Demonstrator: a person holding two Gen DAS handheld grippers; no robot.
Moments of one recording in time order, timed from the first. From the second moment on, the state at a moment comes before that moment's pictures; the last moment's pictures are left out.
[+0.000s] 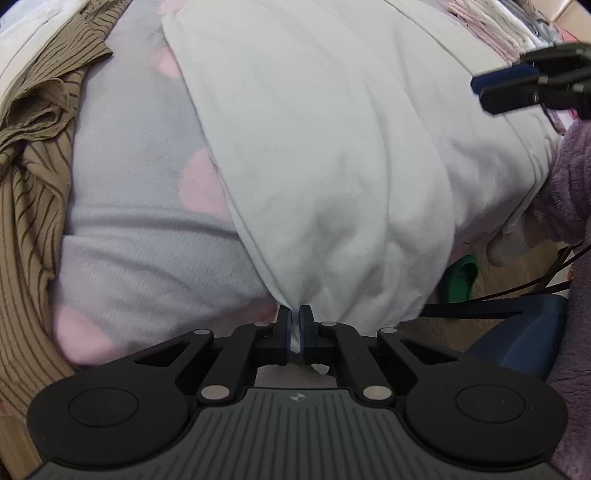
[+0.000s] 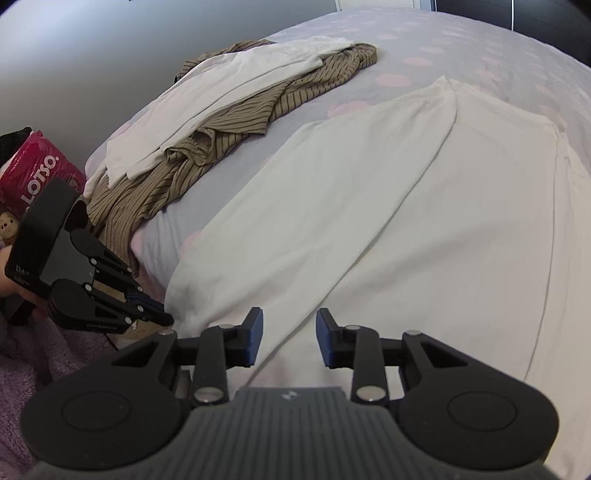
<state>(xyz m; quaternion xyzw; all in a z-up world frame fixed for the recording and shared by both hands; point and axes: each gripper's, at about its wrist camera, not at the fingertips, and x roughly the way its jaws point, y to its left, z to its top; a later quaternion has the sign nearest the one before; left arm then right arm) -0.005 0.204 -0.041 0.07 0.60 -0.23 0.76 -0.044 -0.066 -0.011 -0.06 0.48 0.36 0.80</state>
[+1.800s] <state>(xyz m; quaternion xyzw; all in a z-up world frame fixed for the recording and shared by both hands) -0.031 0.187 -0.083 0.12 0.68 -0.17 0.71 -0.041 -0.037 -0.039 -0.01 0.54 0.35 0.76</state>
